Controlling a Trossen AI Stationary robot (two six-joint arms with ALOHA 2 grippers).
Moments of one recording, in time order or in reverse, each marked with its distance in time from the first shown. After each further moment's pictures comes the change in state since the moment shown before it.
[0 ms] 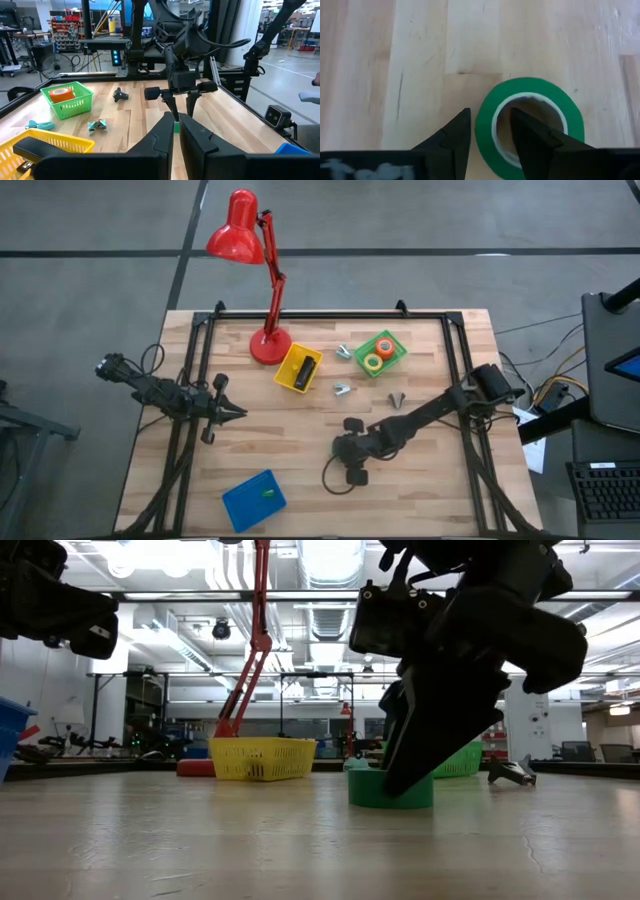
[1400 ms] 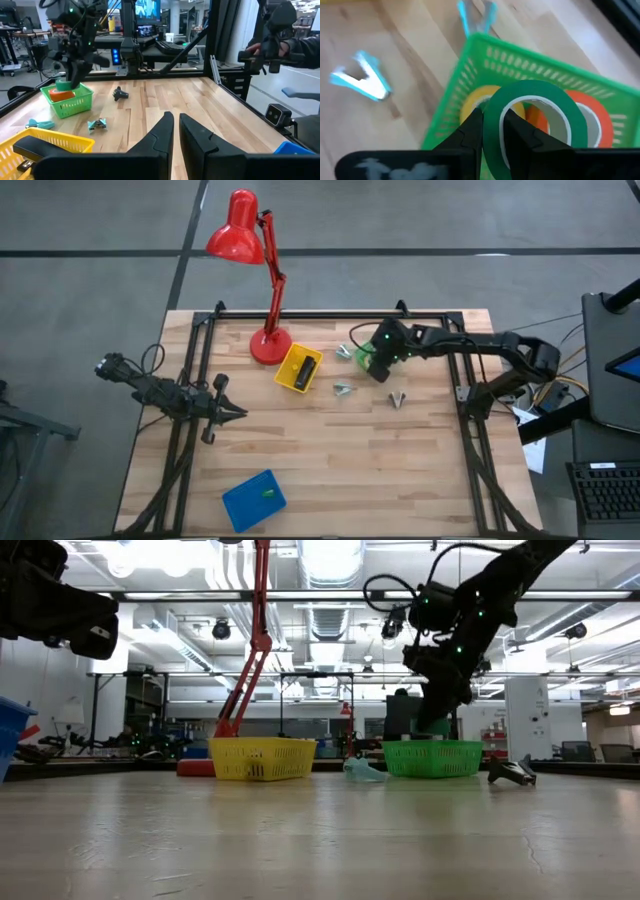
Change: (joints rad) left arm 0.000 0.006 0.000 0.000 0.000 0.000; right arm -0.838 -0.486 -0.248 -0.210 -0.089 -0.282
